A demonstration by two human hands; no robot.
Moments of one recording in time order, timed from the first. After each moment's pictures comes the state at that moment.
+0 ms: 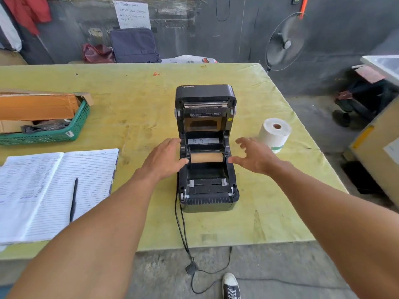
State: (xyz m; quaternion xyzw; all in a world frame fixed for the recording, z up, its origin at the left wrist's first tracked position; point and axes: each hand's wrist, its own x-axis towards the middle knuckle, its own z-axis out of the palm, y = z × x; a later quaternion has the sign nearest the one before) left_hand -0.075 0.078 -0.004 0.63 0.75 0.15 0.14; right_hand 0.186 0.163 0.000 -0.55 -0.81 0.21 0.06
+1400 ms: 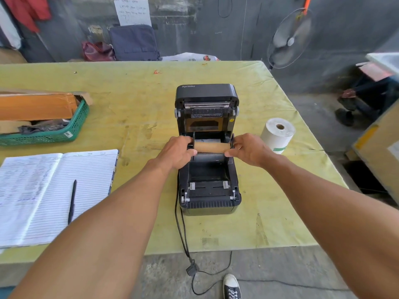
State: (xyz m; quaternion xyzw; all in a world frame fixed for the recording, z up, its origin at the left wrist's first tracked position) left_hand -0.058 0.113 0.007 0.63 0.72 0.19 0.21; right_hand 0.160 0.184 0.014 -0.54 -0.79 0.28 0.08
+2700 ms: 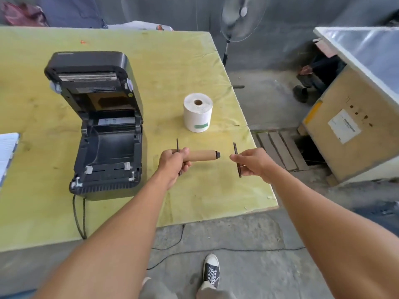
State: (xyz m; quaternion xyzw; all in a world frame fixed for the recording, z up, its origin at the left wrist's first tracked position) left_hand 0.209 0.137 -0.078 0.22 0.66 0.46 0.55; right_hand 0.447 0.191 -0.064 -0.66 -0.52 0.51 0.15
